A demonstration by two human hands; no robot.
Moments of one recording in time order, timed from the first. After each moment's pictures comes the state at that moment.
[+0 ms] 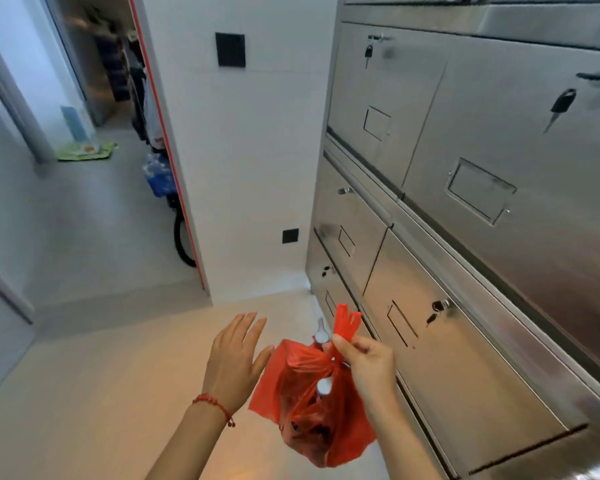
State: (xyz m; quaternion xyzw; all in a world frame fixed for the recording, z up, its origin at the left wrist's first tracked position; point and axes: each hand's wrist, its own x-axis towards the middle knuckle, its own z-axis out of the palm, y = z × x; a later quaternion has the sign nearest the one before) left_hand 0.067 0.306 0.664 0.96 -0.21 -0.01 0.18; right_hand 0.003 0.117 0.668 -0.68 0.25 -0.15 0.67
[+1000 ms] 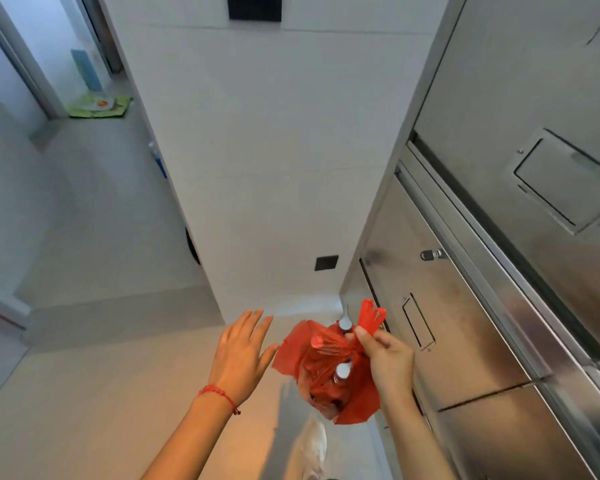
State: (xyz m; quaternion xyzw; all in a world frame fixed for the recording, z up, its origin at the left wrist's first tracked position) left_hand 0.479 0.254 0.603 0.97 -0.17 -0.07 0.17; right_hand 0.431 0.037 0.611 -0.69 0.30 -0.10 0.65
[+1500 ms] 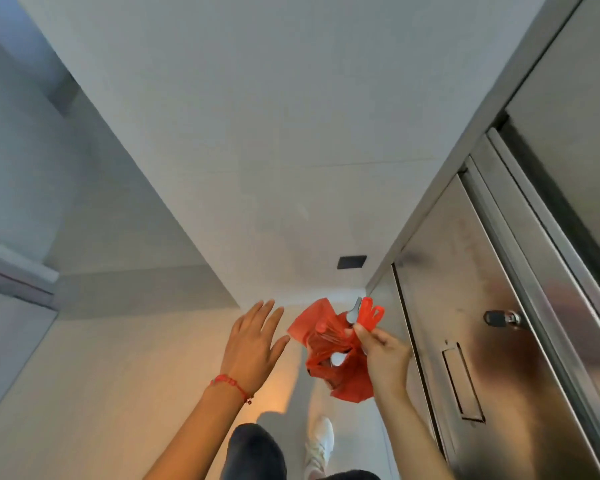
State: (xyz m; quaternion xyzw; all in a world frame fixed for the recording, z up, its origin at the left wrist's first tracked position) left_hand 0.619 0.202 0.540 0.98 -0.13 -0.08 0.13; right_hand 0.594 -0.003 0.524 -0.68 0.31 -0.03 0.67
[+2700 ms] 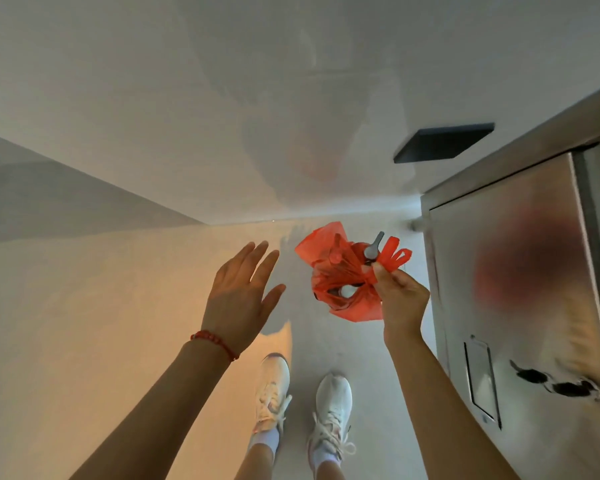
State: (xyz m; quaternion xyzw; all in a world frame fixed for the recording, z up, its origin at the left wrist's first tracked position) left_hand 0.747 0.207 0.159 0.96 -0.13 -0.17 0.16; right_hand 0.724 -0.009 0.104 -0.64 0.41 -0.02 0.65
